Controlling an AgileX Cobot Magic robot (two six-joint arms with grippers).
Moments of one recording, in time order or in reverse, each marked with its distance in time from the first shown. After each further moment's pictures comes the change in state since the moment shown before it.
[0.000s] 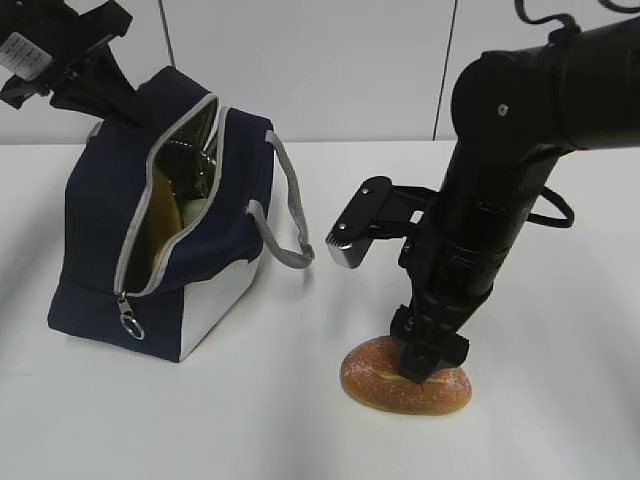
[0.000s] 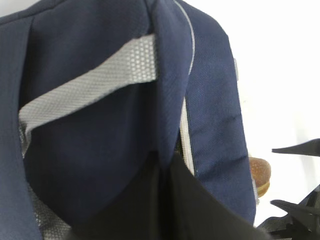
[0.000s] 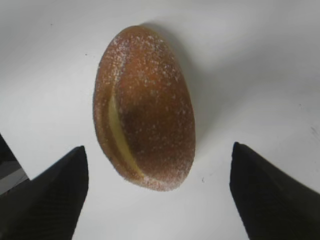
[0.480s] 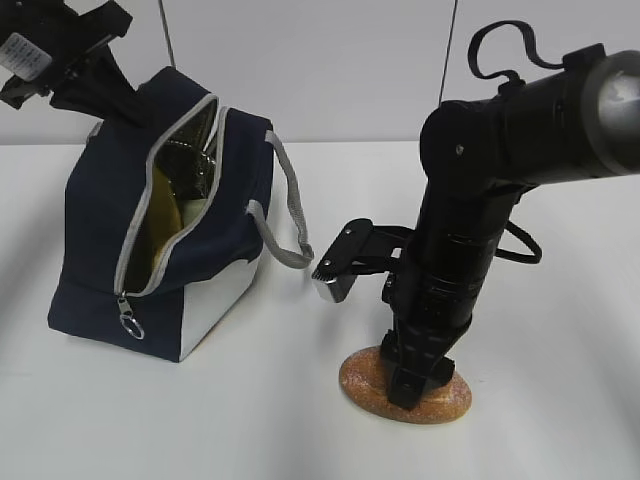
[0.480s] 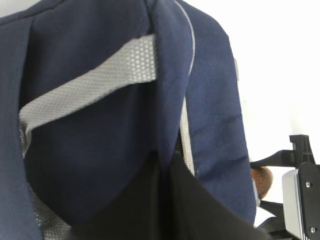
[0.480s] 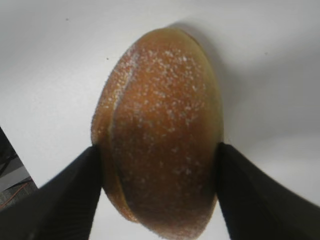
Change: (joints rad) left arm 0.000 0.000 0.000 0.000 0.000 0.000; right arm 0.000 0.136 -0.007 0.059 -0.041 -0.075
